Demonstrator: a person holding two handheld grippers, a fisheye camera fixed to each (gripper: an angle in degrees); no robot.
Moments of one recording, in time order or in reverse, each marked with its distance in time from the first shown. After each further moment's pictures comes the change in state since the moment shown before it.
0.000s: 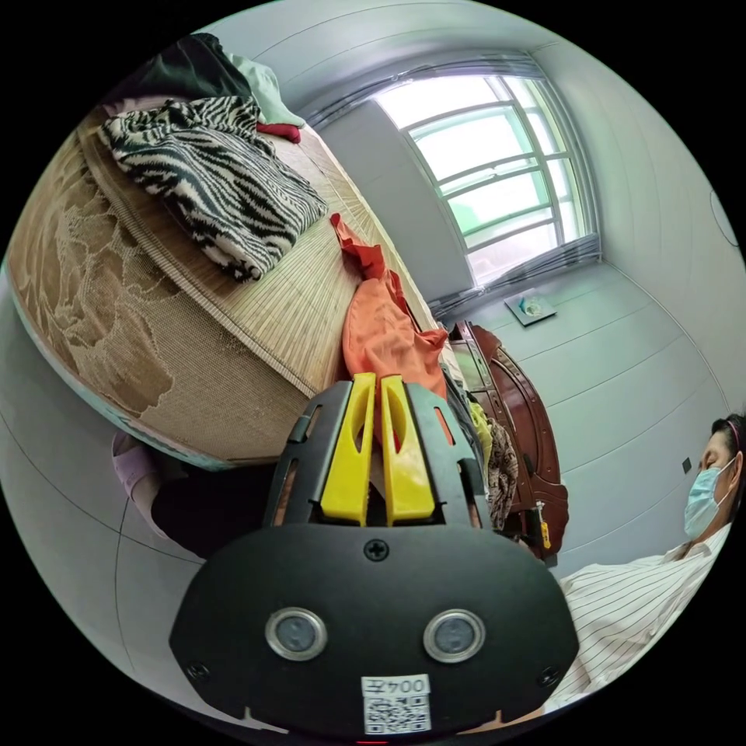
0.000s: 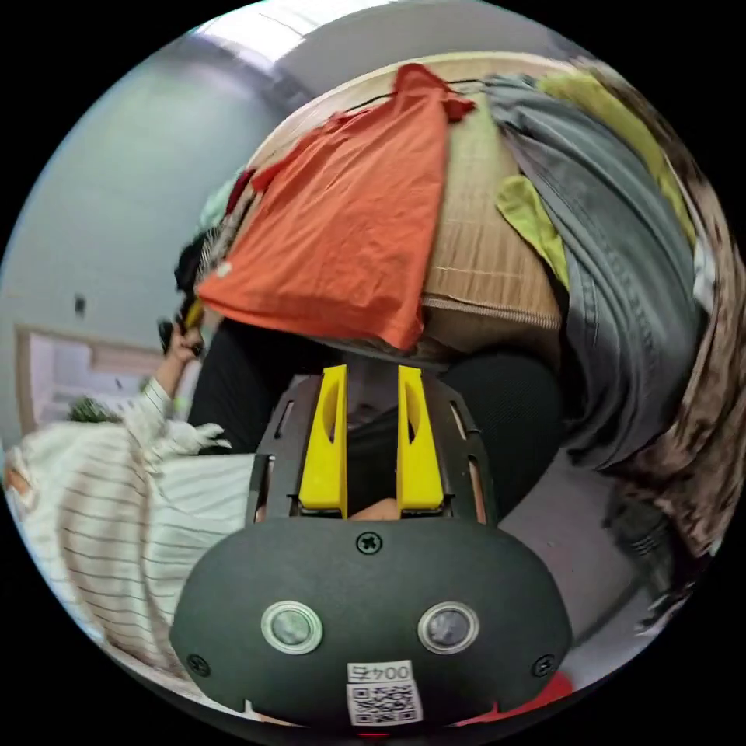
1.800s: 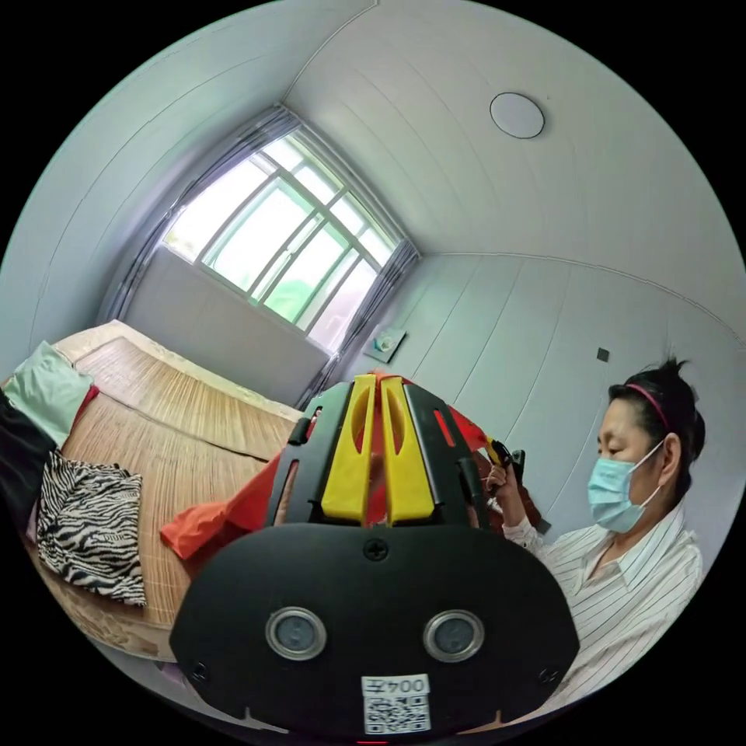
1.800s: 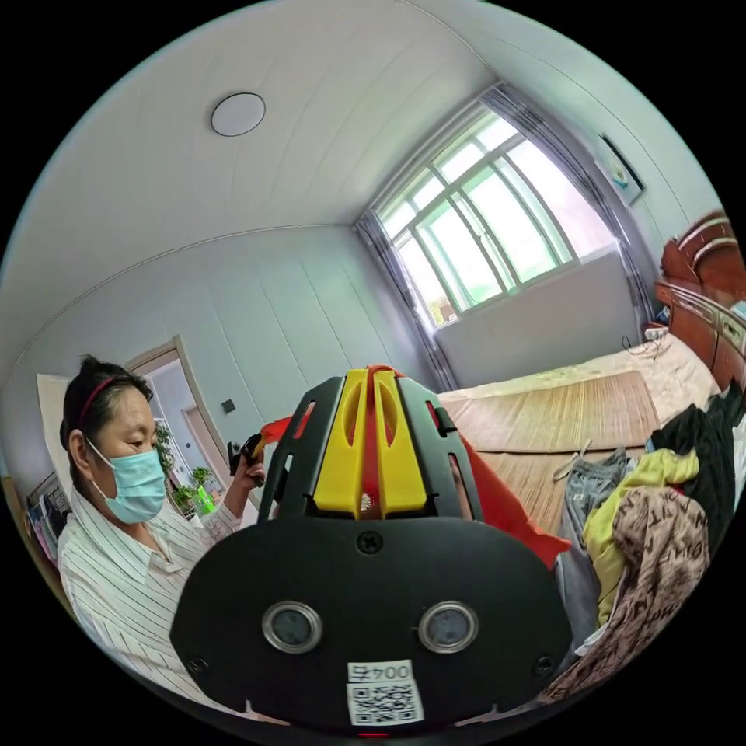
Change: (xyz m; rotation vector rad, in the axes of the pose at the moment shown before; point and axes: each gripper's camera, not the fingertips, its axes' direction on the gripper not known) left arm 0.453 -0.088 -0.179 0.294 0.348 0.601; right arm -0.107 0.106 -0.471 0.899 -0.337 -0.626
